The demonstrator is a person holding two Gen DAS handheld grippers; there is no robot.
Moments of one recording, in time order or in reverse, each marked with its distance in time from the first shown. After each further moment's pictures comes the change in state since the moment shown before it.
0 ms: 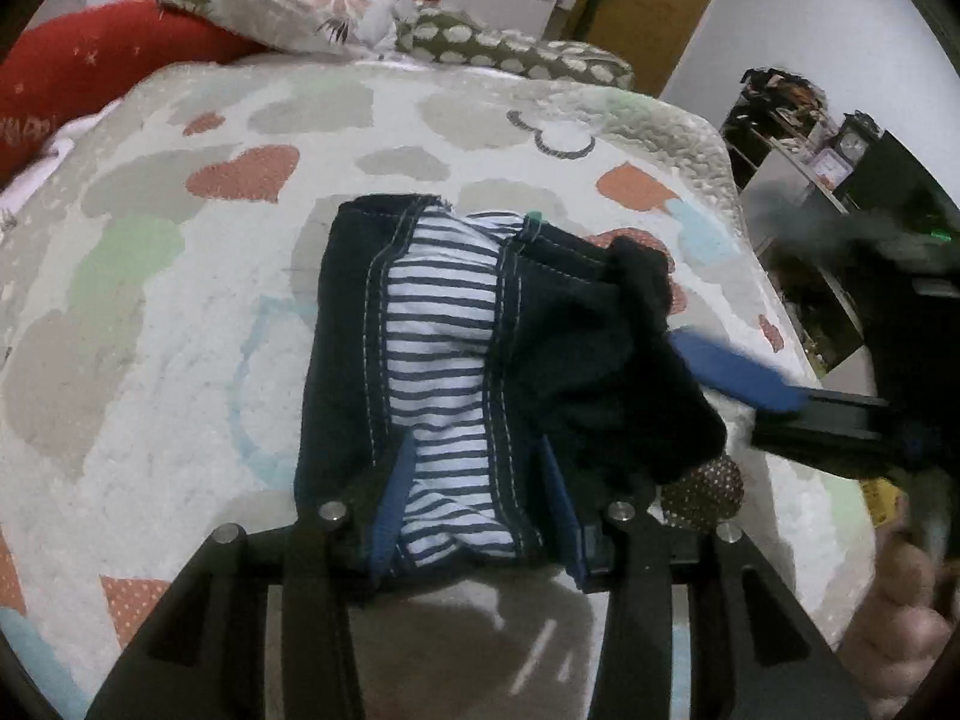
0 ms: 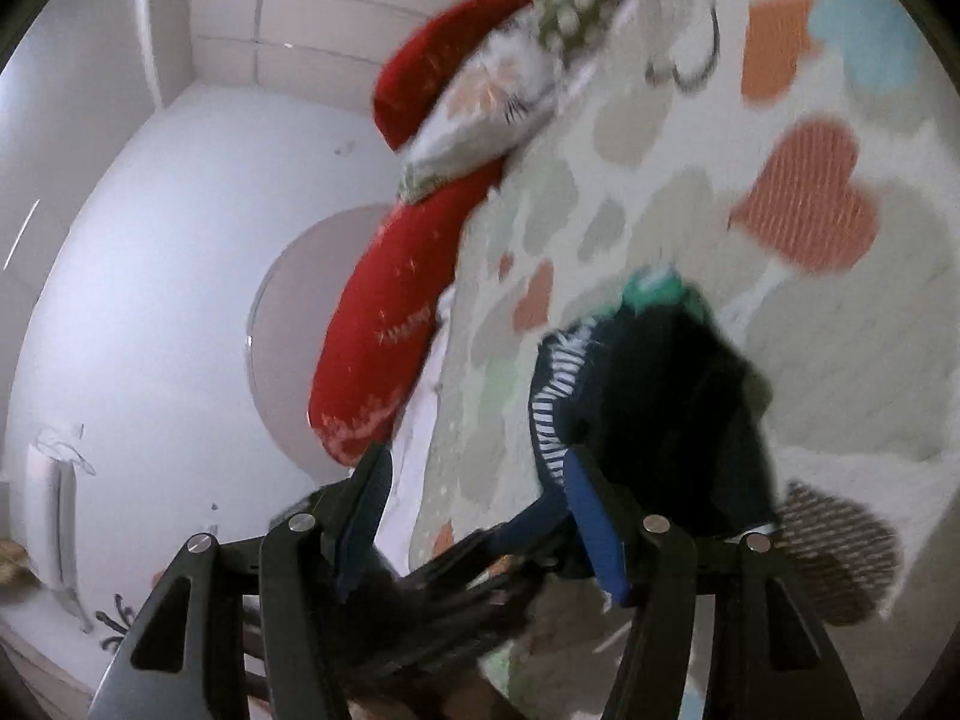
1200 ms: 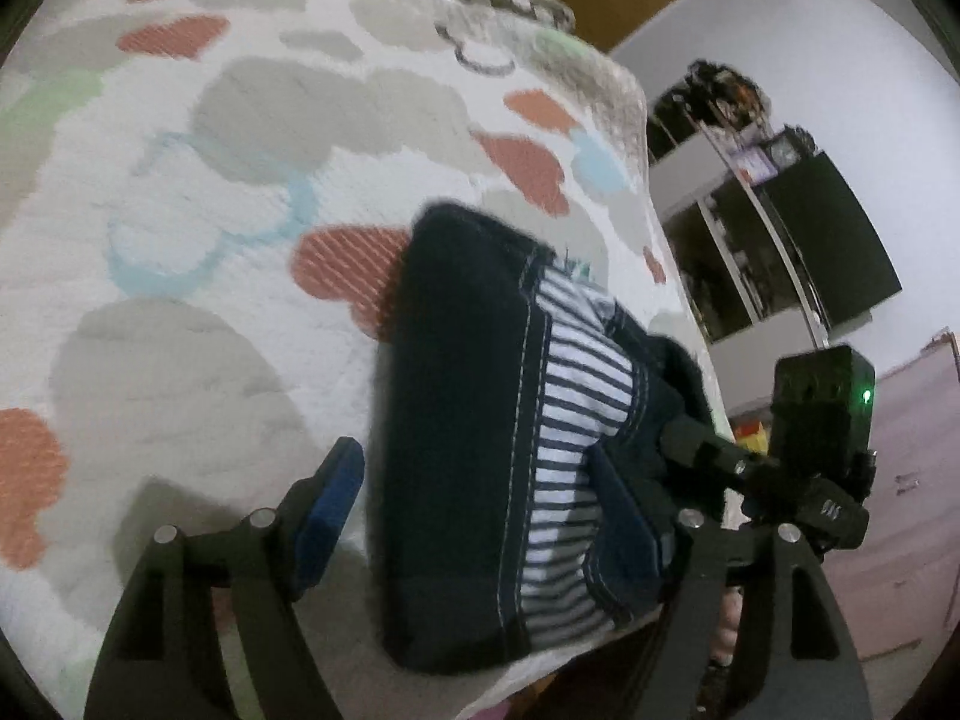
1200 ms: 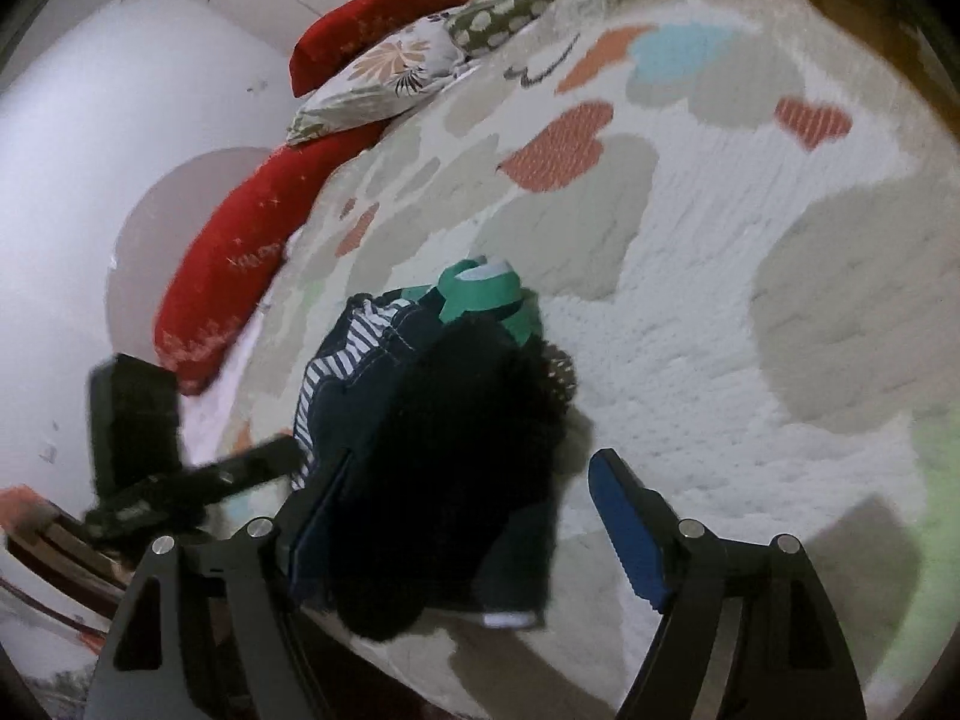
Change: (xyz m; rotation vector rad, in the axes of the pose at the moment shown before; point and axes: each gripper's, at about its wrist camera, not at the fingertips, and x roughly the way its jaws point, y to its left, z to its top) left arm 0.005 -0.011 -0.037 -0.125 0.201 -0.331; right arm -0.080 -0.047 -0.069 -0.181 0.014 -0.382
